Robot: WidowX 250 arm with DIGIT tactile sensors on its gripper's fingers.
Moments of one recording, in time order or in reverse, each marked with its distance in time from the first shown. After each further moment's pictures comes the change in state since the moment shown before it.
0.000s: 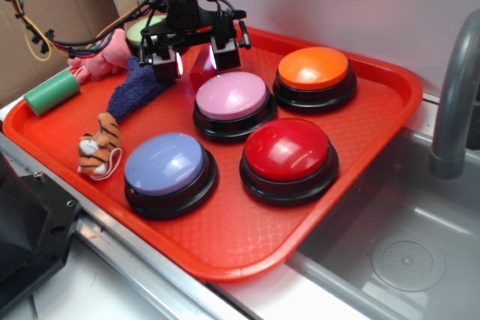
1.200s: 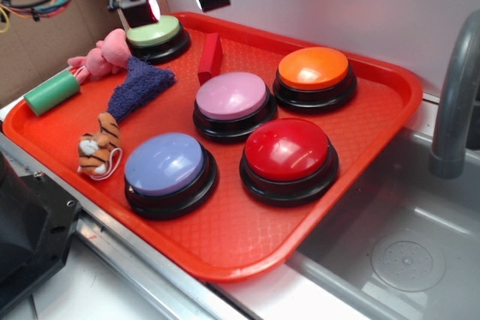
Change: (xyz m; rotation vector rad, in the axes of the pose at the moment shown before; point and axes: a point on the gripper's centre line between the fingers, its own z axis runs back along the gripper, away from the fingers) arm -0.007 0.004 0.072 -0.085 -0.023 -0.035
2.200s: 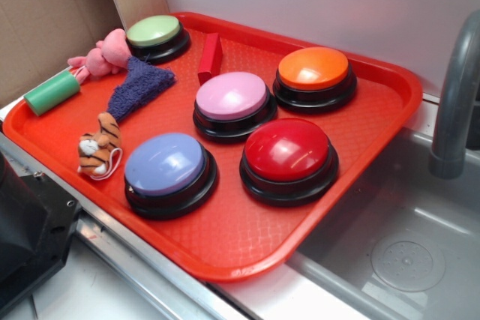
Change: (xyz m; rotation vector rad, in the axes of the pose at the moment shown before) arm -0.072 0.040 0.125 -0.060 0.135 -0.560
